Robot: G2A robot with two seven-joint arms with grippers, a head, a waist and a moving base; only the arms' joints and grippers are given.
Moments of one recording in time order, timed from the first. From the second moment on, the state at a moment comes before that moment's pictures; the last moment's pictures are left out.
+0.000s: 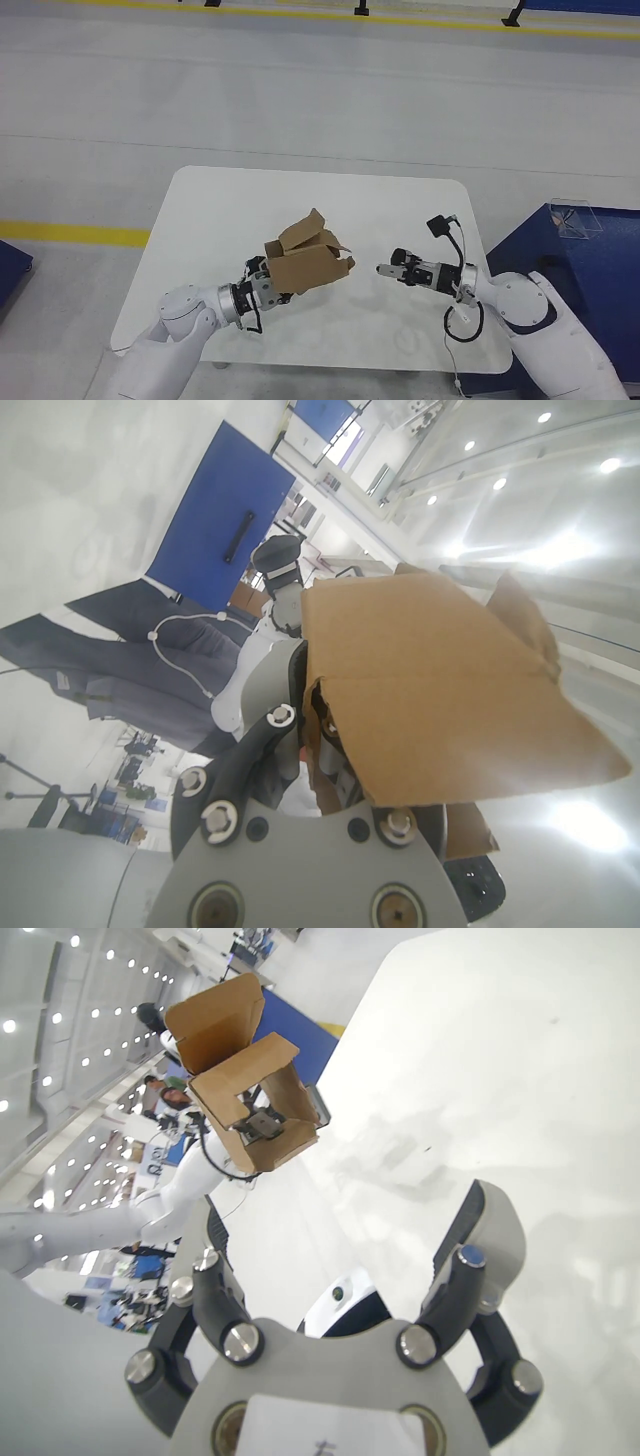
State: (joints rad) left arm 1.14 -1.21 -1.13 -1.40 -0.83 0.30 -0.87; right arm -1.20 -0.83 1.25 -1.63 0.04 -0.38 0.75
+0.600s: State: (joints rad) left arm 1.12 -1.23 -1.03 -1.36 -0.78 0.22 -0.82; right arm -1.30 -0.86 1.21 -1.70 -0.32 -0.25 0.42
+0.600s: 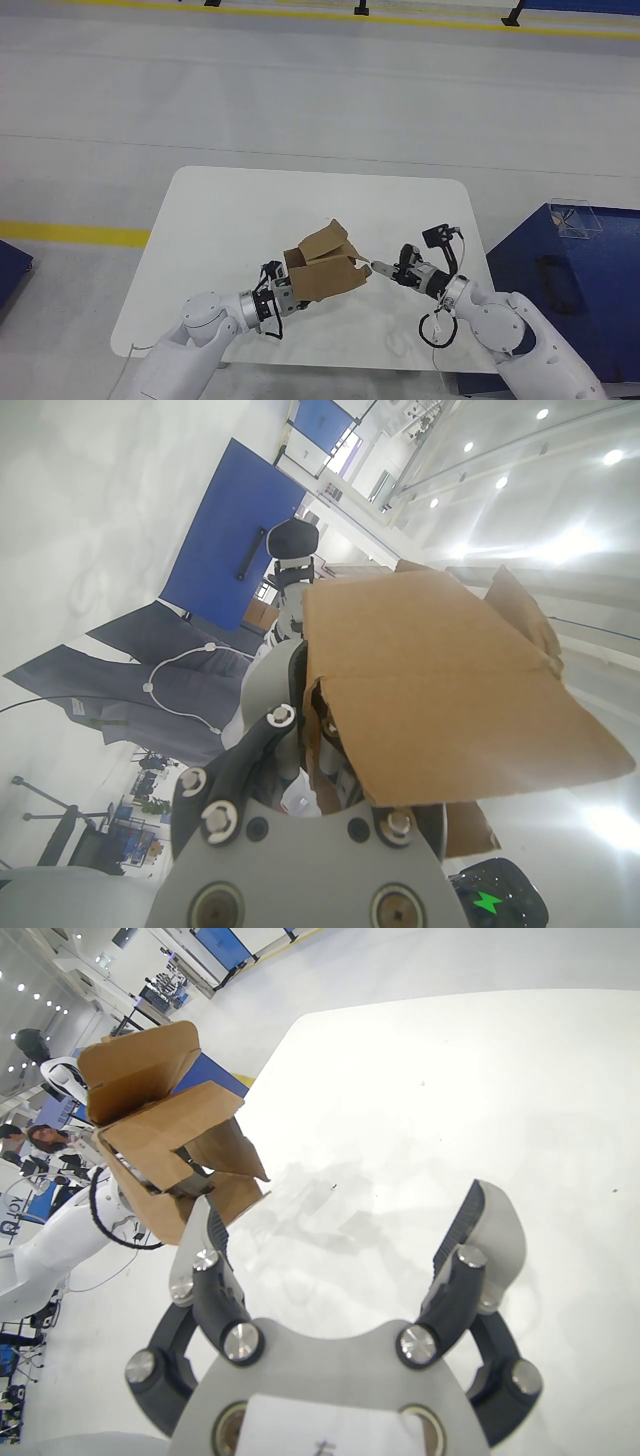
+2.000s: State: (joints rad) left arm 1.13 -1.24 -1.03 -1.35 -0.76 0.18 -0.79; right arm -1.29 -0.90 1.18 -1.67 -0.25 -0.35 0.55
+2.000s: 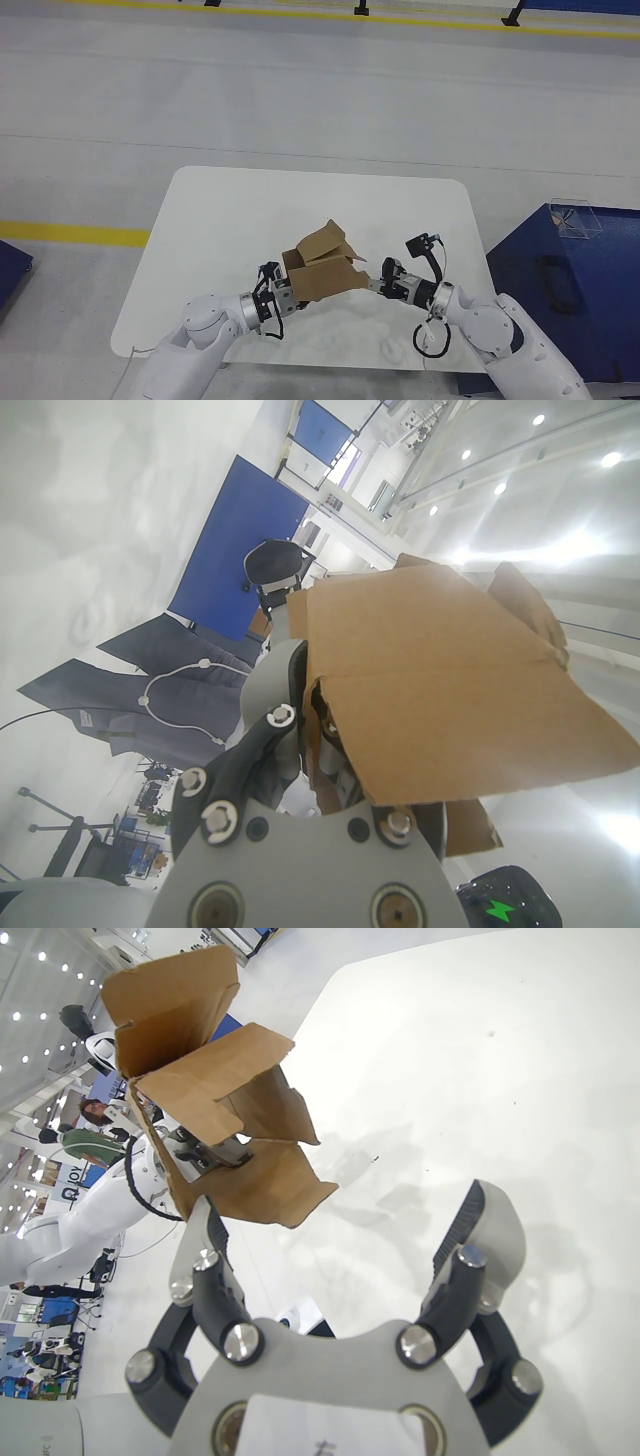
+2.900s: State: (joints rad) left arm 1.17 -1.24 -1.03 -1.42 -0.65 0.01 -0.88; right arm -1.26 -0.92 1.19 -1.64 -0.25 -0.29 0.55
